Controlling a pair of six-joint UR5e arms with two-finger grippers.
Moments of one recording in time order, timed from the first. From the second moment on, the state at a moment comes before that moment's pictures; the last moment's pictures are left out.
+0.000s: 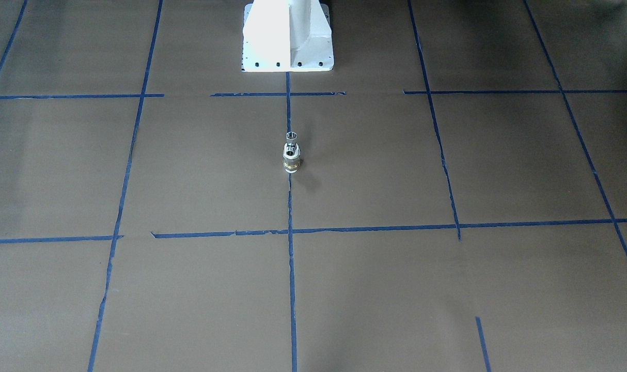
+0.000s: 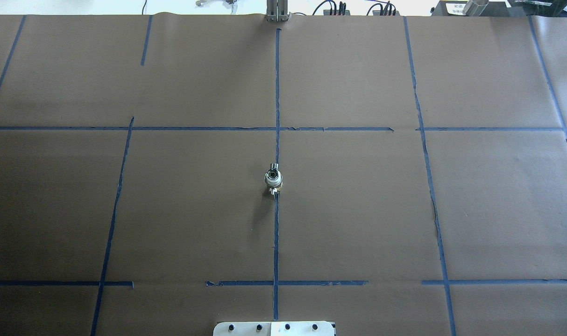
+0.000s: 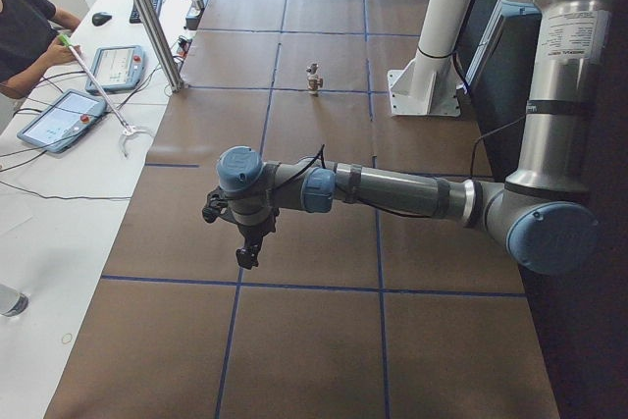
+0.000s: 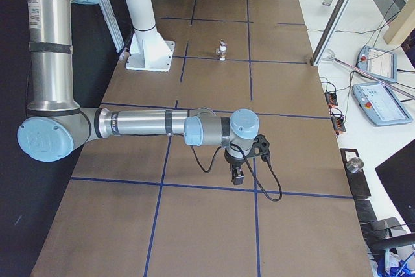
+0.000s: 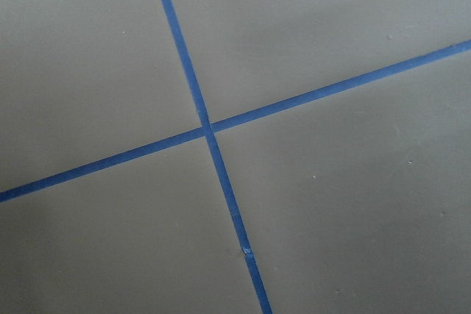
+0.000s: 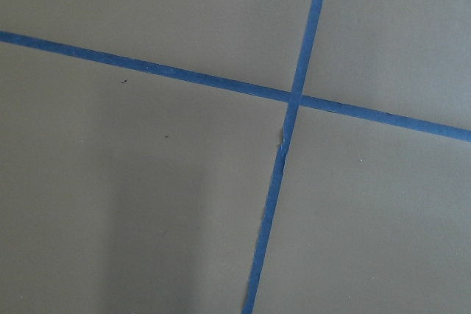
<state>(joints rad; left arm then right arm) -1.51 -1.61 -1.66 -1.52 -2.36 0.23 1.50 -1.60 1.66 -1.59 2.35 -0.13</state>
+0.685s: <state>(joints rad) -1.51 -1.61 -1.67 -1.52 -2.35 0.23 1.50 -1.61 1.69 -1.60 2.36 -0.13</state>
